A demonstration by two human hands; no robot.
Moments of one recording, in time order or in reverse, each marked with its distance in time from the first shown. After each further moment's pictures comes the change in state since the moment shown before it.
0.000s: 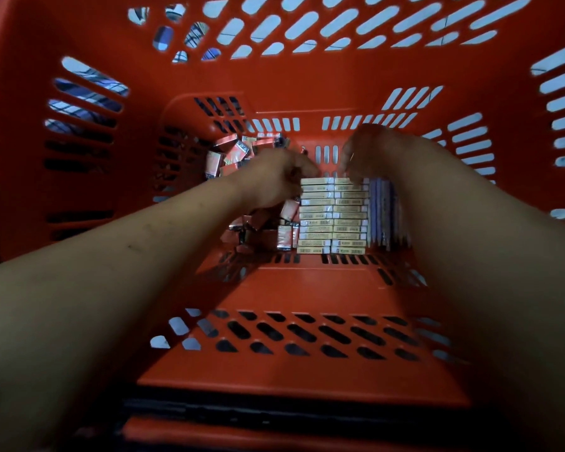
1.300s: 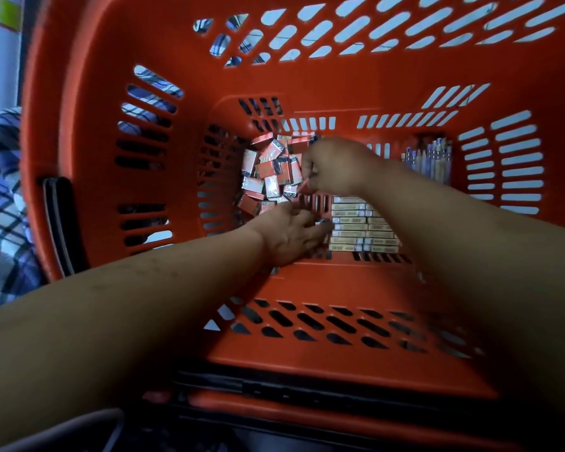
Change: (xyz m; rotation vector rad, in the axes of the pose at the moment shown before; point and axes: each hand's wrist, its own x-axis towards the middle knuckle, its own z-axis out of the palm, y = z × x) left_hand -0.066 -0.026 0.049 1.209 -0.336 0.481; right_hand -0.007 -0.070 0.044 -0.058 0.183 -0.455
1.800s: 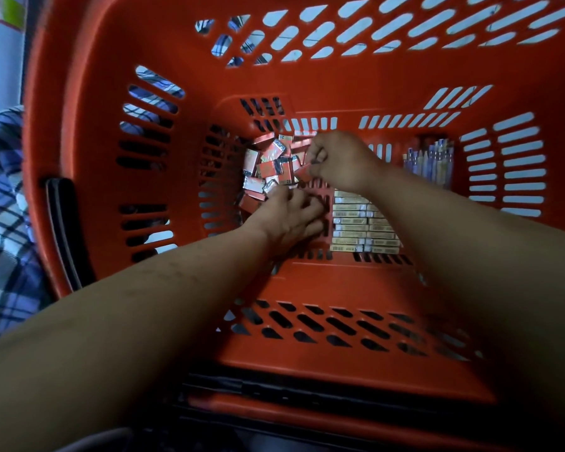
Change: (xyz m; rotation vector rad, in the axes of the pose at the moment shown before) left_hand 0.006 -0.006 0.005 0.055 -0.006 -0.247; right_hand 0.006 0.008 0.008 0.404 0.151 0.095
